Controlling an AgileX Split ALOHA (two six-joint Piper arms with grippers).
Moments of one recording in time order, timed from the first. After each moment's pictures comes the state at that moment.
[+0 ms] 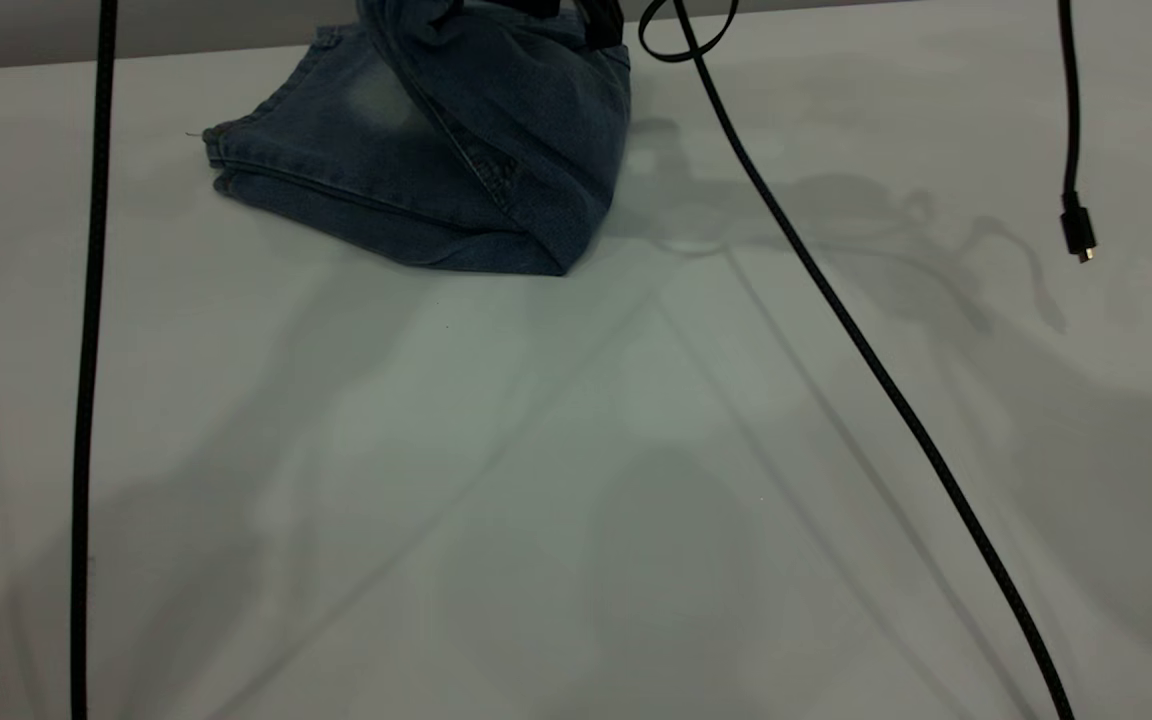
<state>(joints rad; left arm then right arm) -0.44 2.36 -2.68 0.02 1.22 0.07 0.37 2.52 -1.84 1.74 0.95 -0.99</state>
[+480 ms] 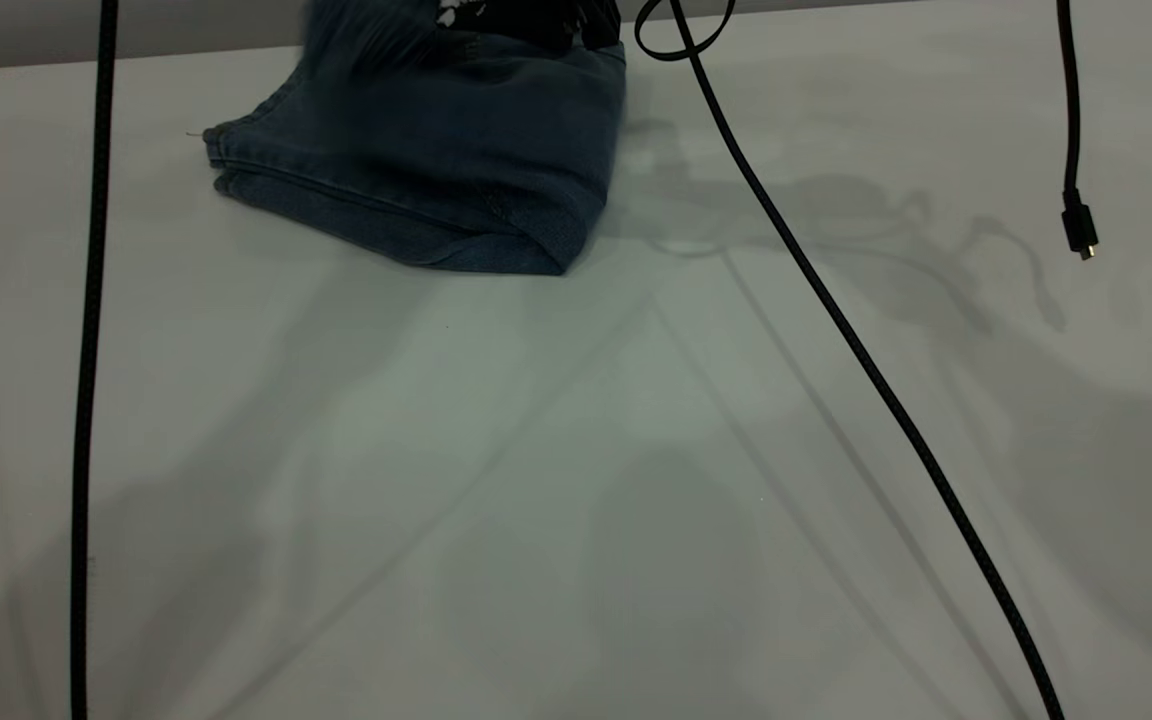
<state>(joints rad) -0.44 2.36 -2.68 0.01 1.22 0.07 0.37 2.52 -1.84 1.75 0.94 -0.97</state>
